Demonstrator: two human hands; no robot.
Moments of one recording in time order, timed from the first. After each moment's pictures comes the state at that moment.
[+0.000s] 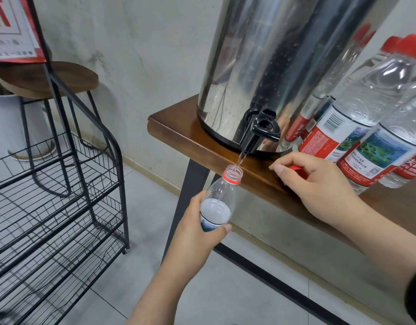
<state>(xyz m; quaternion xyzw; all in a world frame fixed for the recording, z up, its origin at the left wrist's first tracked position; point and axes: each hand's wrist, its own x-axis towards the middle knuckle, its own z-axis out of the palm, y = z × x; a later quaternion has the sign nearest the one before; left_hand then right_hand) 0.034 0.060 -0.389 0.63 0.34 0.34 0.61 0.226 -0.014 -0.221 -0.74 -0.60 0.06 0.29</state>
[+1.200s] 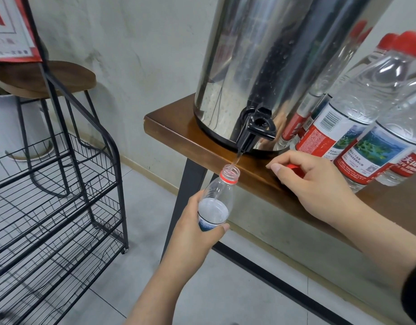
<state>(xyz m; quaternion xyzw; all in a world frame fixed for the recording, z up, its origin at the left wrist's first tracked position) 0.035 0.058 -0.387 0.63 0.35 0.34 0.61 0.226 -0.014 -0.220 -0.74 -0.60 0.08 0.29</state>
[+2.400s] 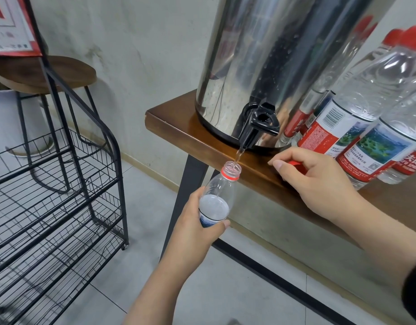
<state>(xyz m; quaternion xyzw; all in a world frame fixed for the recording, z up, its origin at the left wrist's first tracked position) 0.035 0.057 -0.387 0.63 0.35 0.35 0.60 0.226 -0.013 -0.222 -0.74 -0.60 0.06 0.29</state>
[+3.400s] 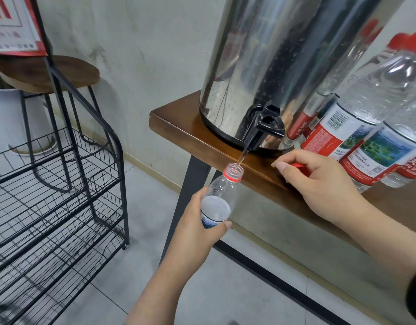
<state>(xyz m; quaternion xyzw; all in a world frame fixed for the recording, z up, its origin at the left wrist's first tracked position) 0.035 0.059 -0.391 0.63 0.35 0.35 0.60 0.224 -0.014 -0.220 -0.75 -0.59 0.08 0.30</state>
